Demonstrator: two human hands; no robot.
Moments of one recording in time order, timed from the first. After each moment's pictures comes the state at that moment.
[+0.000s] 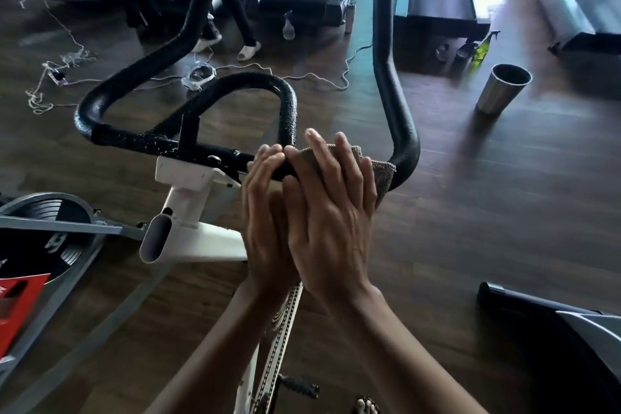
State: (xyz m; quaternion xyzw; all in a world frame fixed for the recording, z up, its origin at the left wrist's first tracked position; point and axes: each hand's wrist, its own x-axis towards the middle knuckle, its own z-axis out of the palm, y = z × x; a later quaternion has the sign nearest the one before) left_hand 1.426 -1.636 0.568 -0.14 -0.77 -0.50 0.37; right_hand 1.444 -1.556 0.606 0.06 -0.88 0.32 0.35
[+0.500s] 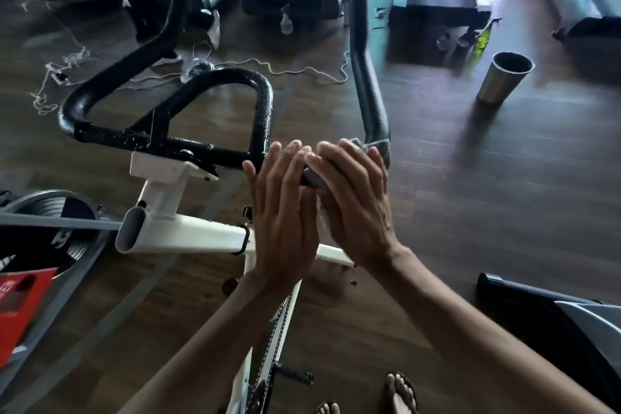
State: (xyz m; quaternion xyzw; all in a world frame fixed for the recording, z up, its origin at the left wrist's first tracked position) left_hand 1.426 -1.598 0.561 -0.17 -0.85 -0.34 0.37; right_hand 1.413 -1.468 0.562 0.24 -0.81 0.29 0.44
